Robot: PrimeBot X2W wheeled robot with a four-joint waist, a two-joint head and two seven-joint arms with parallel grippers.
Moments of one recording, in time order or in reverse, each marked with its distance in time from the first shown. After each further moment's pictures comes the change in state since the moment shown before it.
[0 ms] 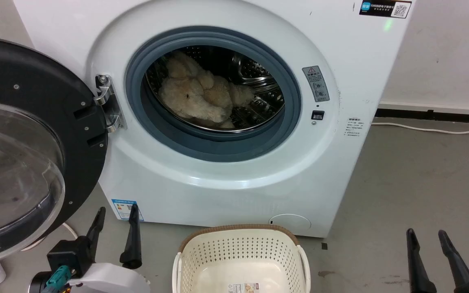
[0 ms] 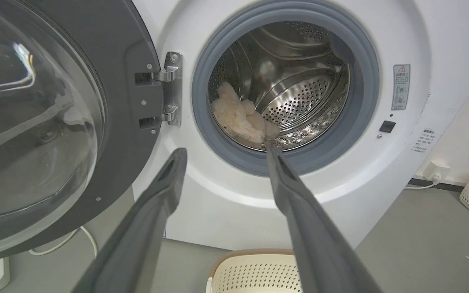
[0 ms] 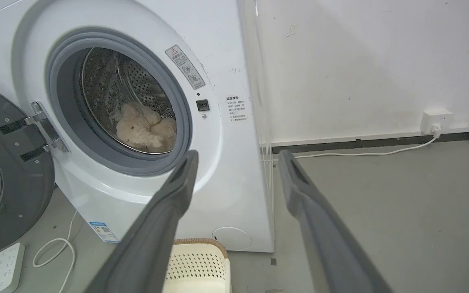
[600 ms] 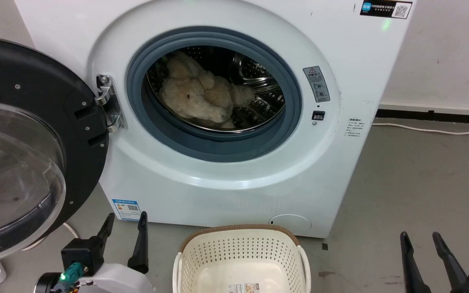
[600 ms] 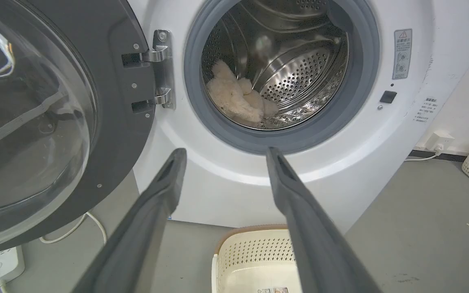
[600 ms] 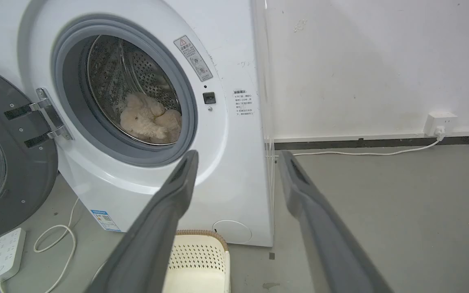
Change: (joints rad) left arm 0.000 0.028 -0.049 -0.016 0.027 0.028 0.088; right arm 0.018 0.000 0.019 -0.023 -0.035 0.000 0.024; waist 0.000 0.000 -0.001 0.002
